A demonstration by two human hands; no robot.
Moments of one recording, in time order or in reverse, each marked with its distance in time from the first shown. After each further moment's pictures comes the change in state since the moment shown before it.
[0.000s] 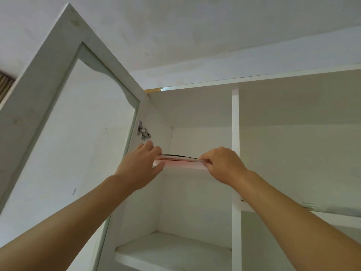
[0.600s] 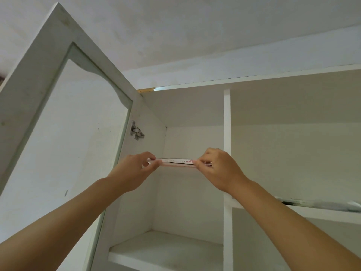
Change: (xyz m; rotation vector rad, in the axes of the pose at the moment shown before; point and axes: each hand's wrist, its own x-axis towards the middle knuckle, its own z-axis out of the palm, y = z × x) left_hand -0.008 0.001 -0.002 -0.414 -0.157 -0.238; right_hand -0.034 -0.007 -0.005 0.327 0.145 0.053
